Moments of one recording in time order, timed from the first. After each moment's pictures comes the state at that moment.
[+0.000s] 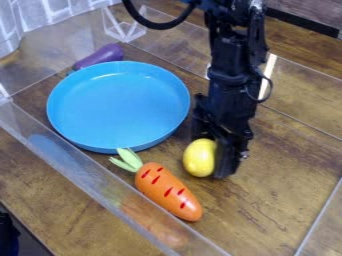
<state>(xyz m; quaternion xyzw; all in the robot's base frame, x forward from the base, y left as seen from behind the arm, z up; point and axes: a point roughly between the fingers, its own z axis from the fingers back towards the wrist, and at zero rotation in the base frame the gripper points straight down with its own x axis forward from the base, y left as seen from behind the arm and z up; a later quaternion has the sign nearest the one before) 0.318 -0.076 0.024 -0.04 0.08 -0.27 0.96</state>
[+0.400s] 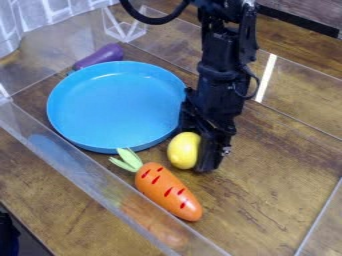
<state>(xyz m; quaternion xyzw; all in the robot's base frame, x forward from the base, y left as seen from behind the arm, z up) 0.314 -0.061 0.028 -0.03 0.11 -0.29 0.95</state>
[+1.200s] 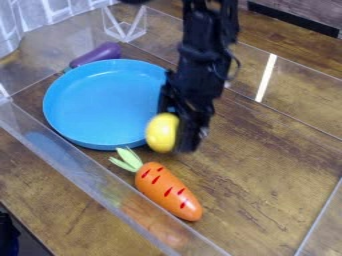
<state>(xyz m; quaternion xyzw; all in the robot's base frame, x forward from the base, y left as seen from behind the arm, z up) 0.310 -0.030 0.061 -0.01 0.10 -0.28 0.96</state>
